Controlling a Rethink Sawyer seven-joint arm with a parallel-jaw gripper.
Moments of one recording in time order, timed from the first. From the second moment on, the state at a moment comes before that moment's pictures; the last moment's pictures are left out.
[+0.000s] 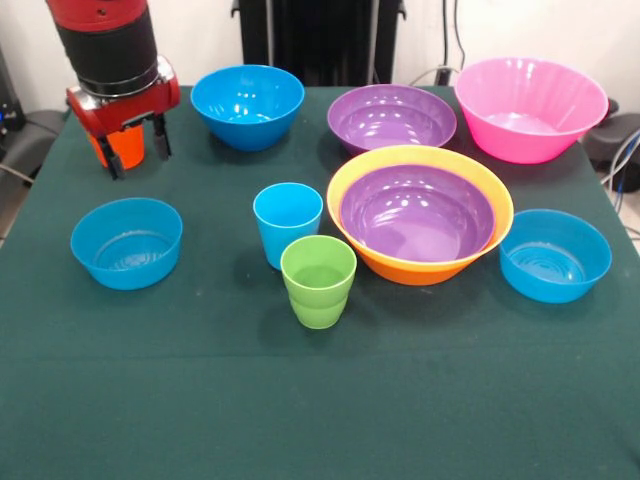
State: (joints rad) arm -0.70 -0.54 0.17 1.54 -0.29 0.70 0.76
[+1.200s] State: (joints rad) arm -0.69 -0.54 0.22 1.54 -0.29 0.60 0.76
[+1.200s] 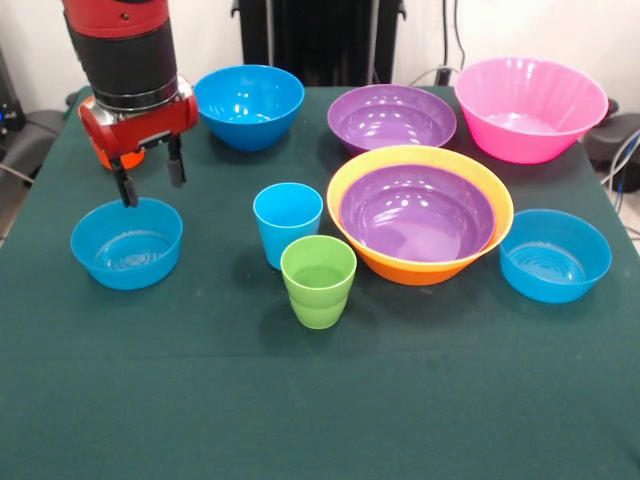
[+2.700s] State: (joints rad) arm -0.52 -0.40 0.09 1.42 -0.39 0.60 0.76
